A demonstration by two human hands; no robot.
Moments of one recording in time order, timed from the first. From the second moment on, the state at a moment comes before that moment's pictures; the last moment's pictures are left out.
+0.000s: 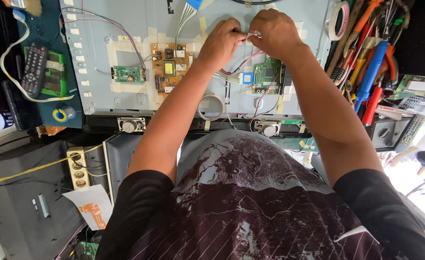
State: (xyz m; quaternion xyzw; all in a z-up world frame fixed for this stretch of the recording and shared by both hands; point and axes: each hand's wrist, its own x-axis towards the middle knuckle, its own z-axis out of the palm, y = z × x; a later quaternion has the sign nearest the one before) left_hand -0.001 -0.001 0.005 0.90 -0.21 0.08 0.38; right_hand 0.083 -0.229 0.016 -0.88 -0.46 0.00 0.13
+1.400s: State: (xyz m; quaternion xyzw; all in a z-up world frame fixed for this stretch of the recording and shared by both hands) left_hand 0.008 0.000 -0.016 0.89 -0.21 0.06 0.41; right_hand 0.074 -0.240 0.005 -0.91 -0.32 0.07 0.25
